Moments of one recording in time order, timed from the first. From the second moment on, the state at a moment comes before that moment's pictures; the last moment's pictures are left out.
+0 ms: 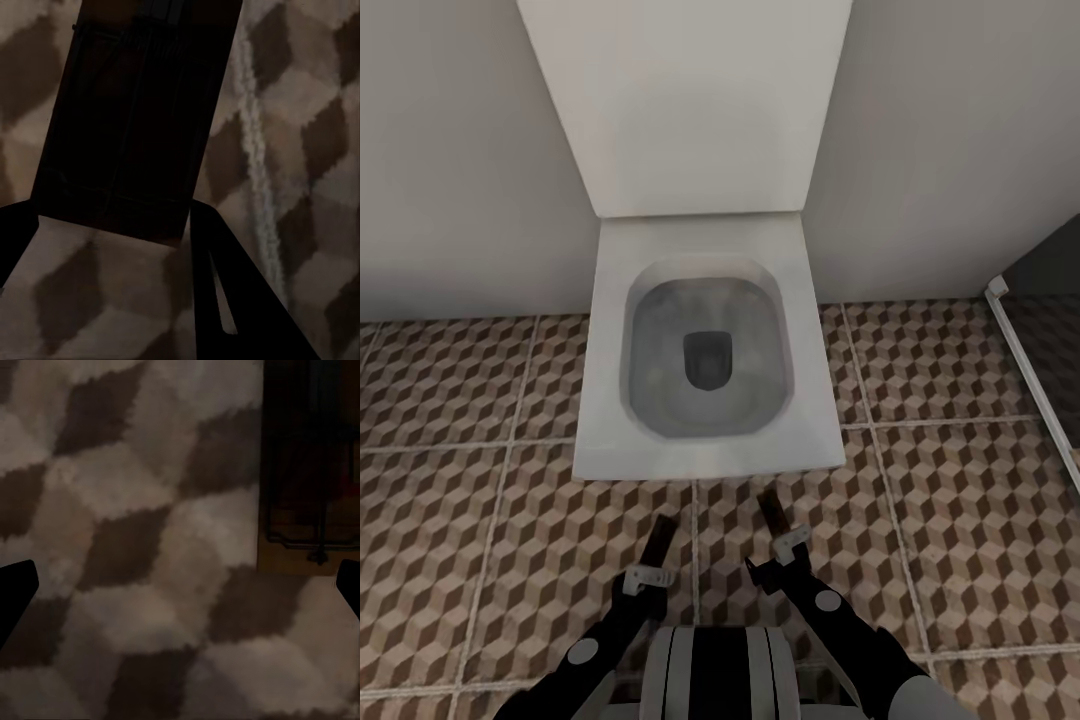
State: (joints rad) left arm -0.37 0.11 -0.61 -0.87 0.46 -0.10 0.11; right arm -0.54 0.01 0.48 -0.62 -0.09 -0.05 0.02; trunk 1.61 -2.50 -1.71
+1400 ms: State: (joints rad) left arm -0.37 0.11 -0.61 -0.87 0.46 -0.10 0.11; right arm -0.54 0.01 0.49 -0.62 -0.09 -0.05 0.02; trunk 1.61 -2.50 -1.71
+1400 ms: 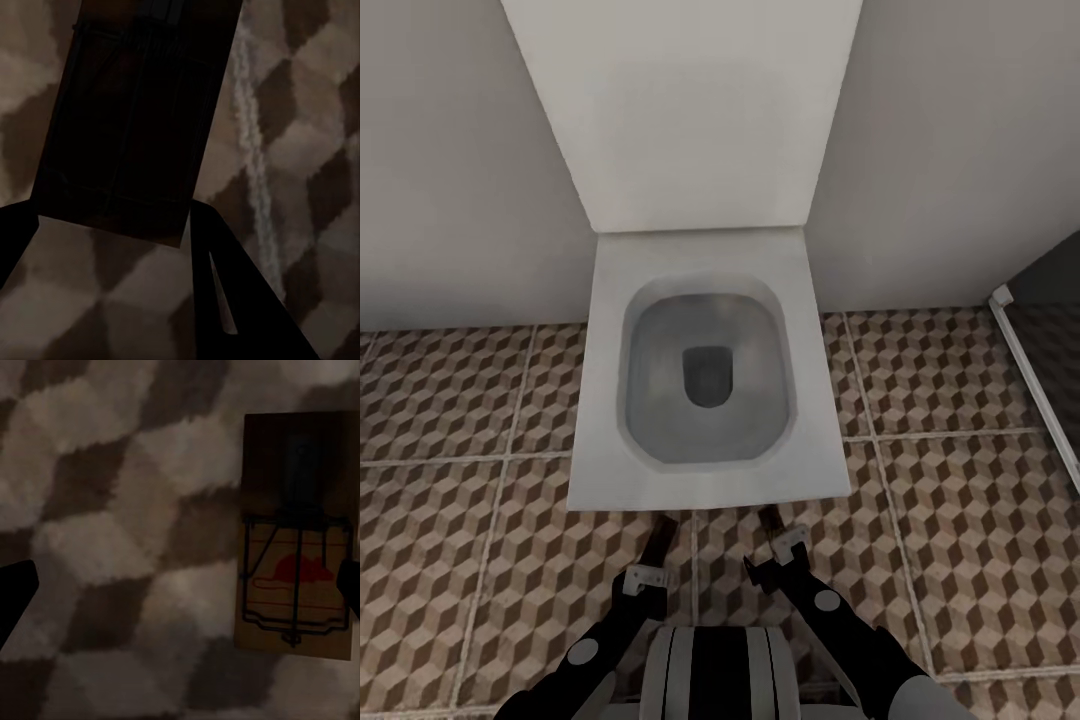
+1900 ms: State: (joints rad) left arm -0.37 0.11 -0.61 -0.87 0.46 -0.10 0.11; right arm -0.54 0.01 0.49 -0.62 -0.09 -0.05 0.02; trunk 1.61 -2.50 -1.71
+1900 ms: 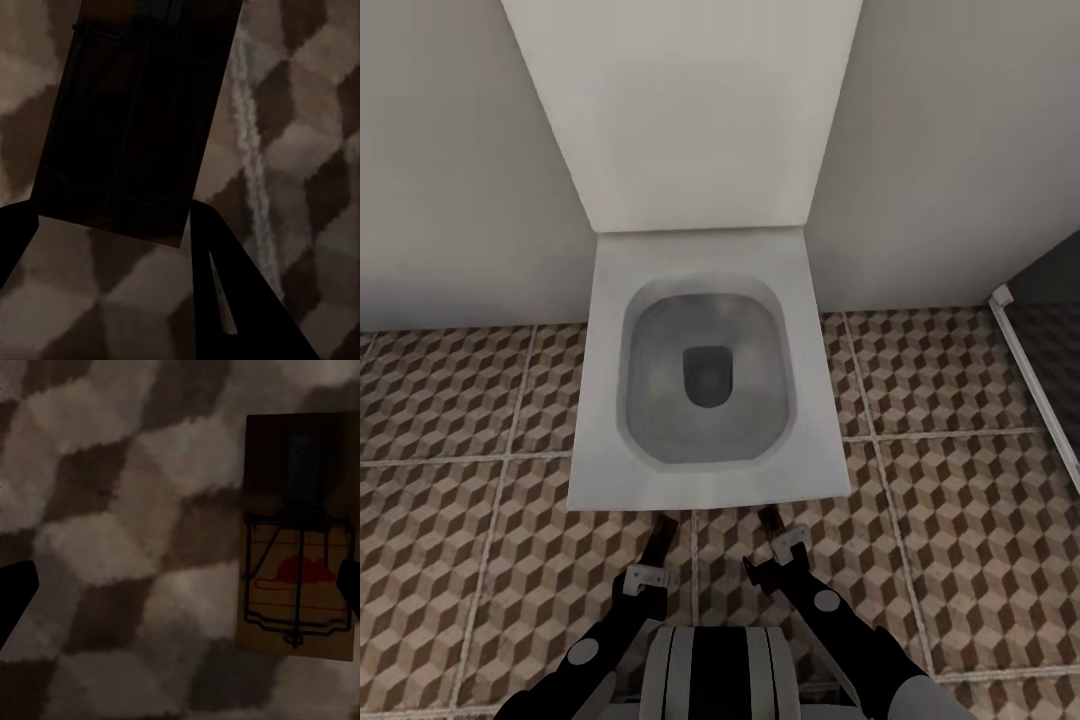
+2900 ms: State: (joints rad) left arm -0.37 0.11 -0.62 -0.87 0.46 -0.10 0.11; right arm -0.54 0.01 0.49 -0.62 -0.09 -0.05 0.02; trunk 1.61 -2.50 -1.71
